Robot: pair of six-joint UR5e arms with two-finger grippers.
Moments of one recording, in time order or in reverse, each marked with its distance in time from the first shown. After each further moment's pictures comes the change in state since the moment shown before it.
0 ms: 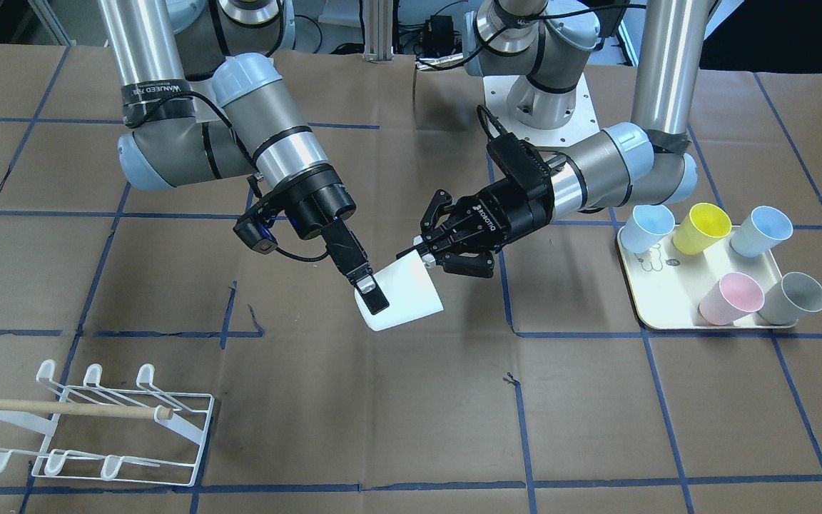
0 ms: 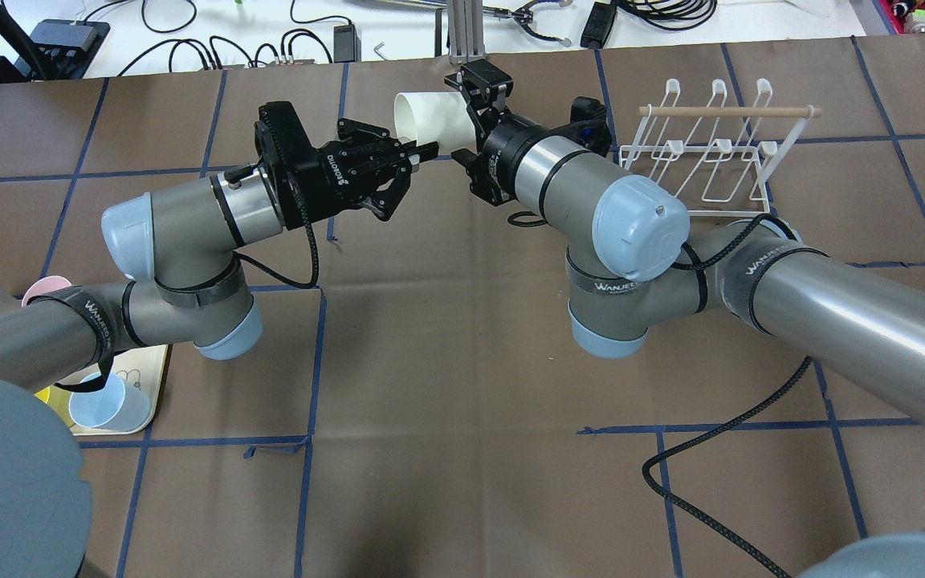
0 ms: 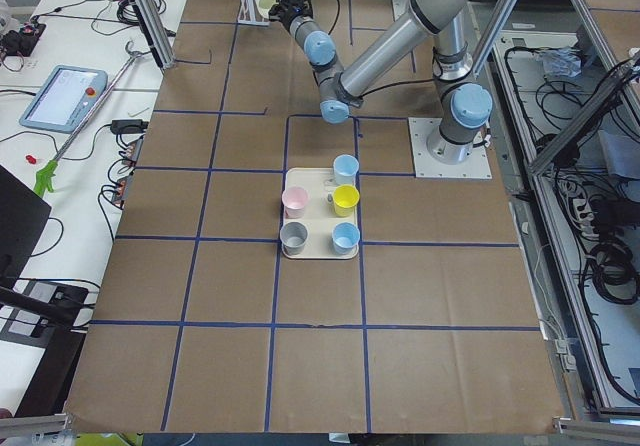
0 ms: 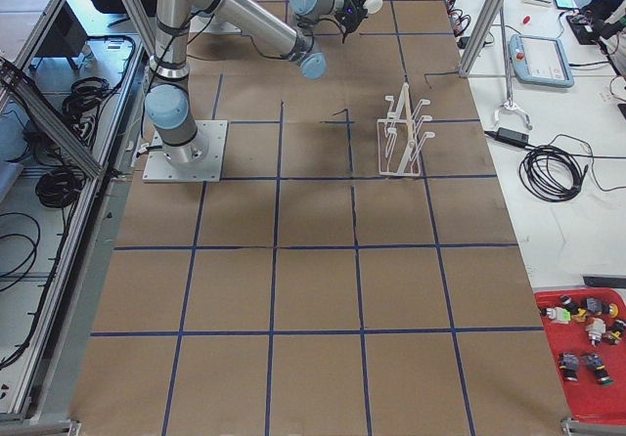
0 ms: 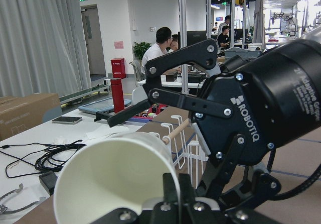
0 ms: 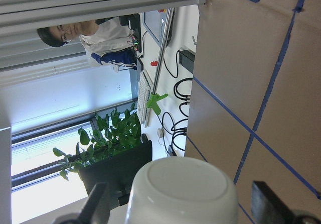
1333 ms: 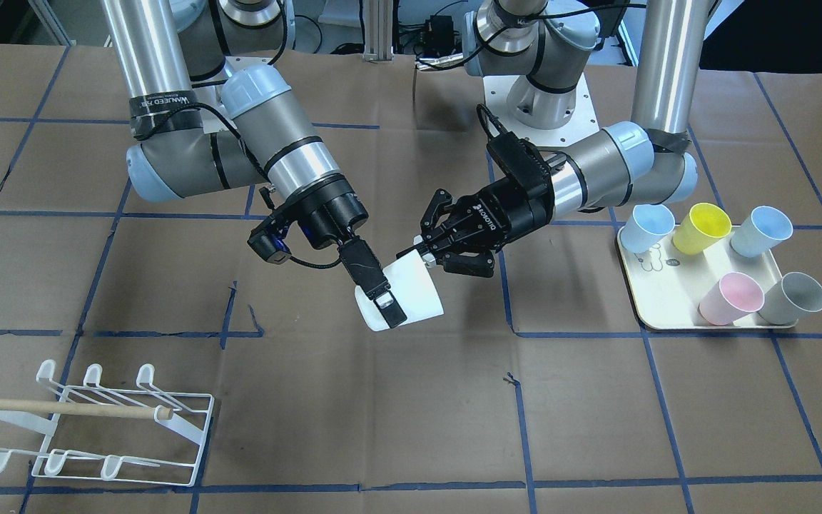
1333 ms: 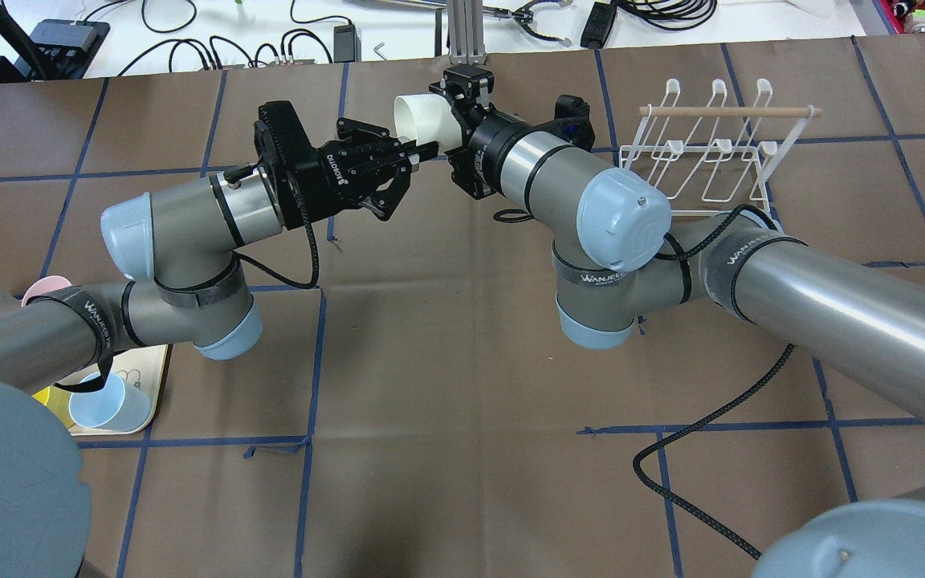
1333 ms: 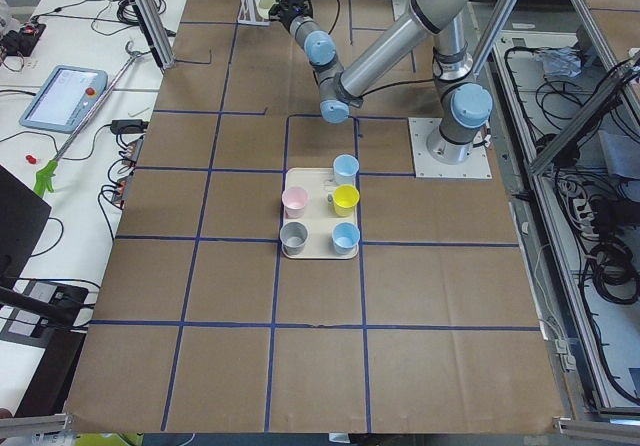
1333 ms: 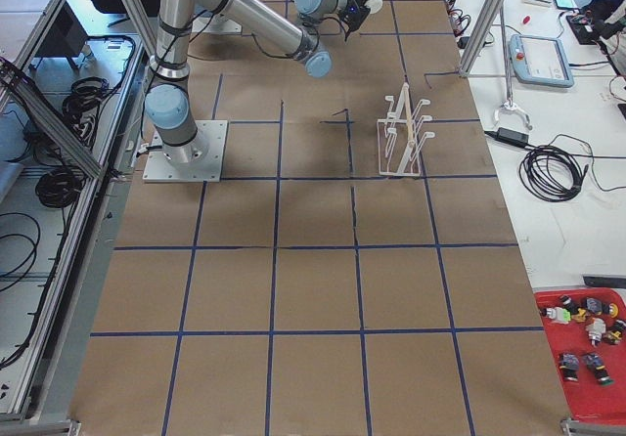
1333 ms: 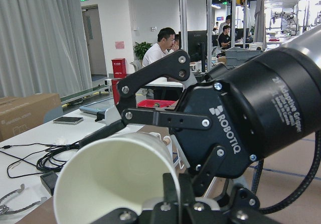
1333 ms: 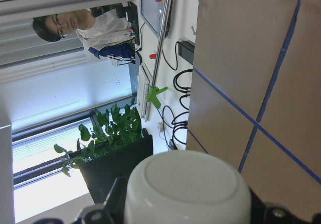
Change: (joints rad) left arm 0.000 0.002 0.000 0.001 0.003 0.000; right arm 0.017 0.031 -0.035 0.003 0.013 0.027
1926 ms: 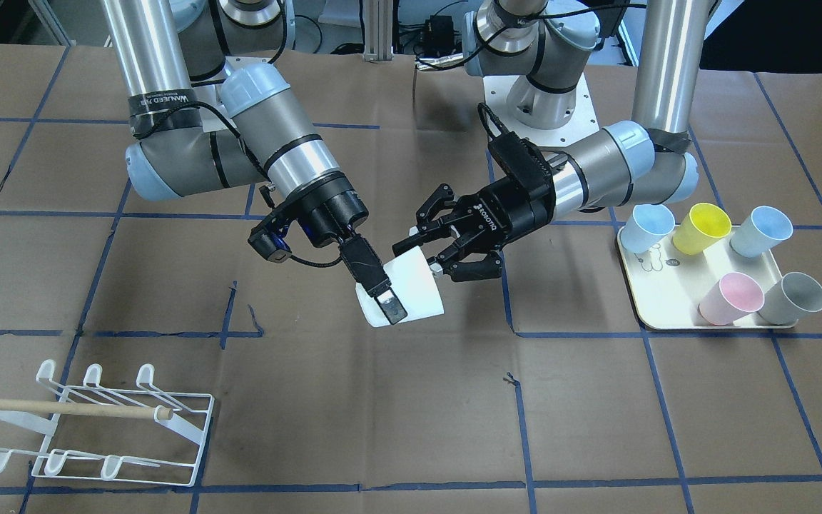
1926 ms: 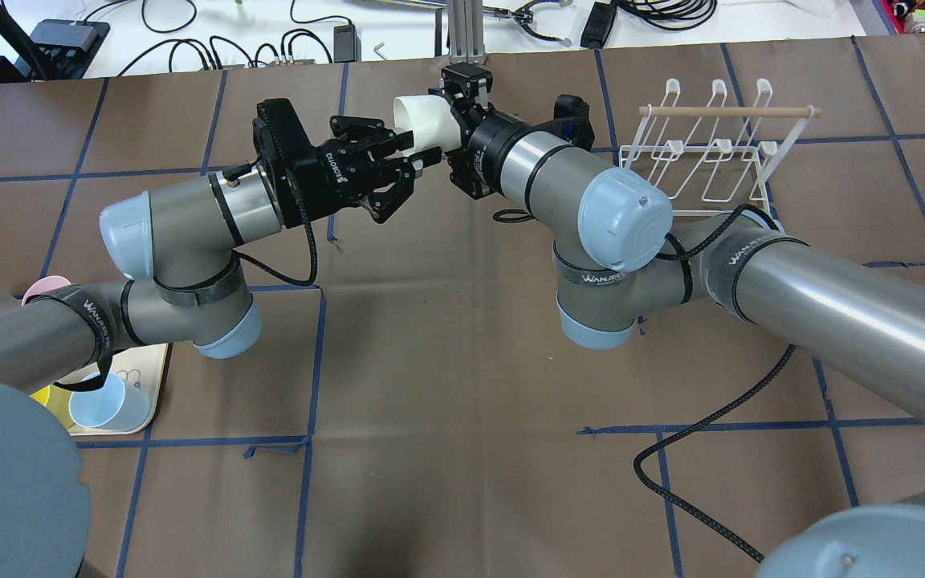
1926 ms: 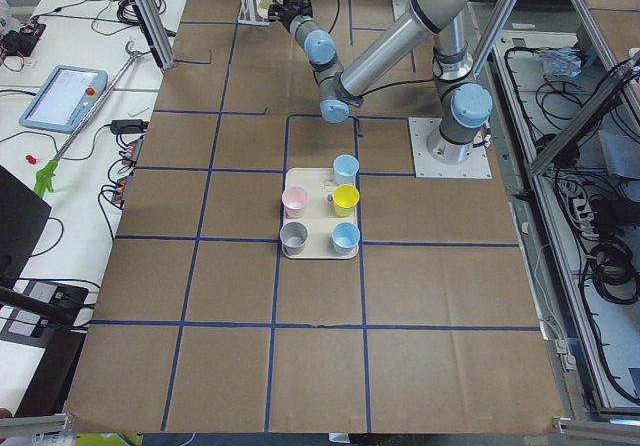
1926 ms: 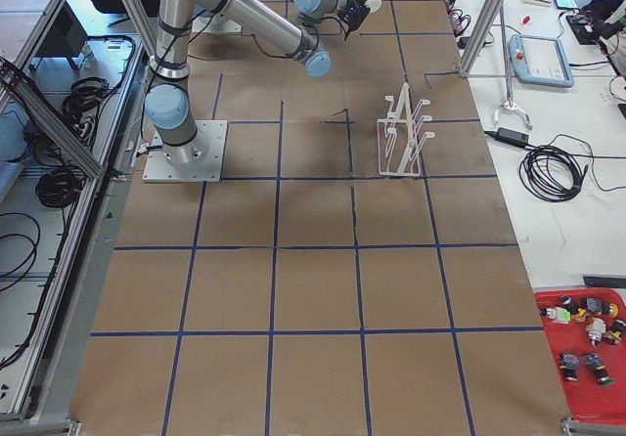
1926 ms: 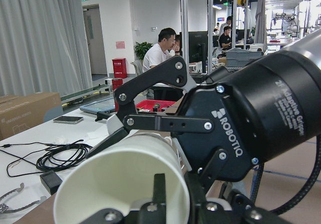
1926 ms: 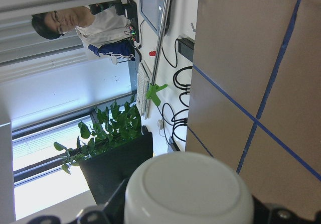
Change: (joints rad) left arm 0.000 0.003 0.003 0.002 0.002 -0.033; right arm -0.001 -0.003 0.001 0.000 0.006 0.001
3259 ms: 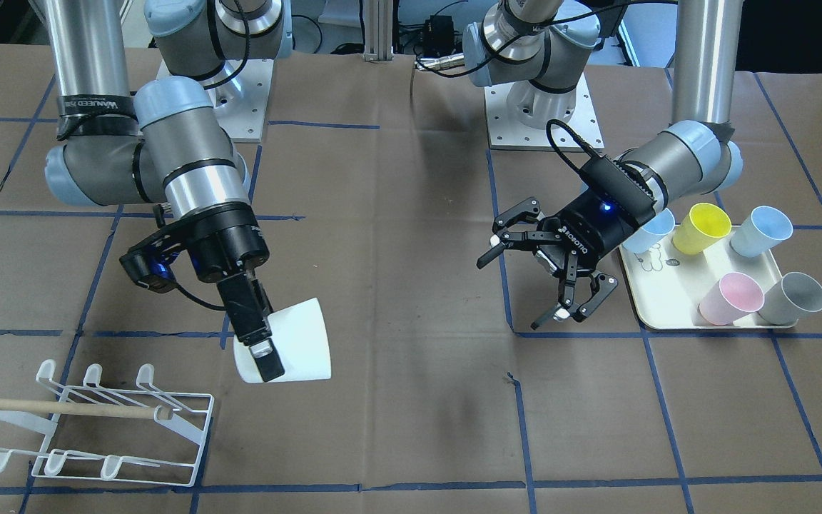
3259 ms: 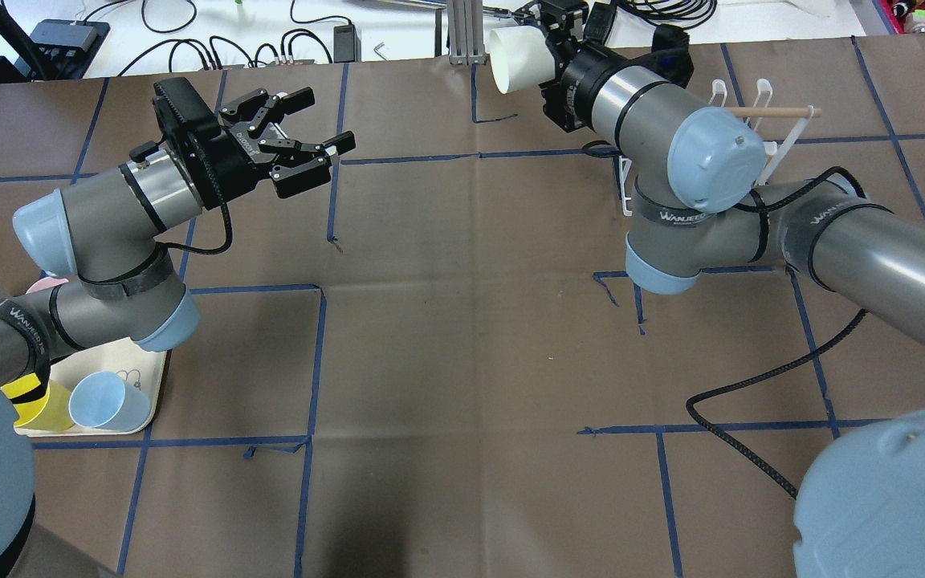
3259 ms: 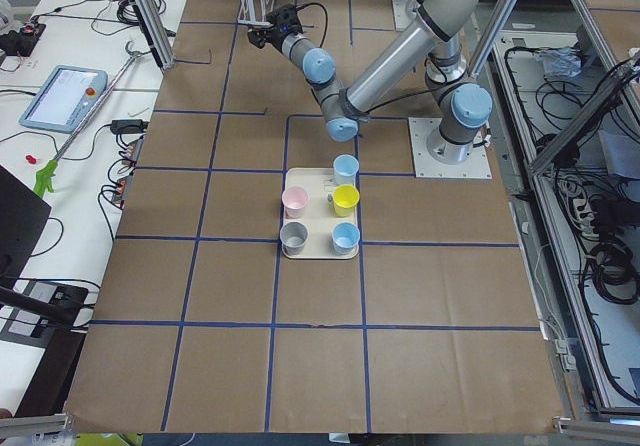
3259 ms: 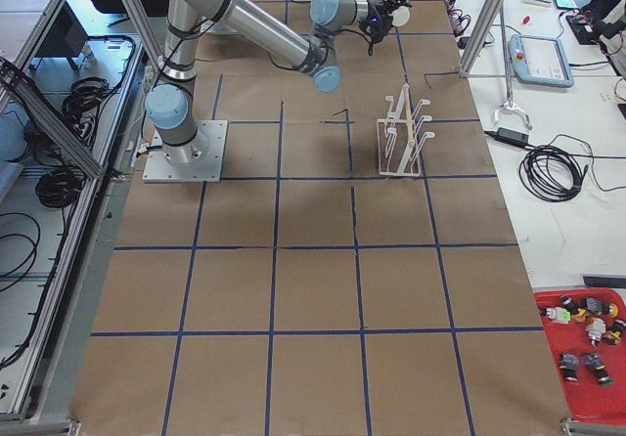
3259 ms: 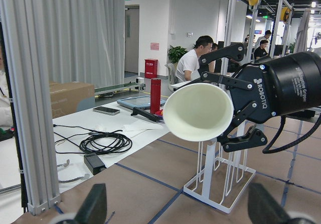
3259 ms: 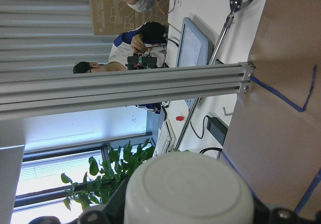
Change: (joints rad) left arm 0.179 0.021 0.006 -0.052 0.080 -0.102; right arm -0.215 -0.007 -0.052 0.006 0.013 -0.267
